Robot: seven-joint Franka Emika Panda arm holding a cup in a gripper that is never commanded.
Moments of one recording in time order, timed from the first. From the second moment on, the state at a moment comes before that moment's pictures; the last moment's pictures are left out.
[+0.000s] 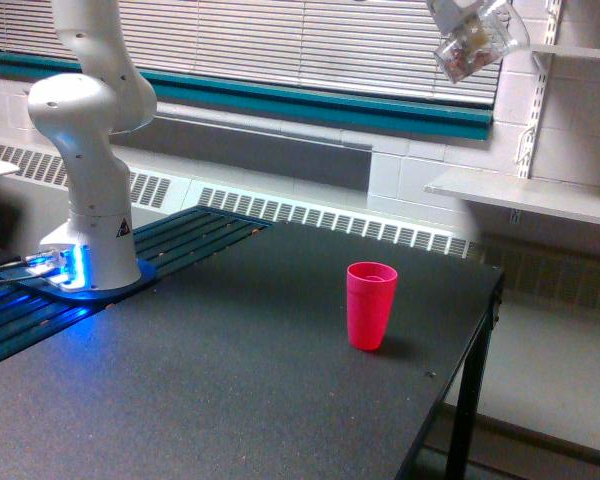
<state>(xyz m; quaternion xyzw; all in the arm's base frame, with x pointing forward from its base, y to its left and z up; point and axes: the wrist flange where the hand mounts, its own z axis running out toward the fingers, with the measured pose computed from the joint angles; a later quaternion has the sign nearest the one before) 0.555 0.159 0.575 -0.93 0.18 -0.31 0.11</state>
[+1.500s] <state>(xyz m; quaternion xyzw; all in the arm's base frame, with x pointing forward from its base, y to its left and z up) 0.537 0.071 0.503 -0.93 0.19 -0.30 0.04</state>
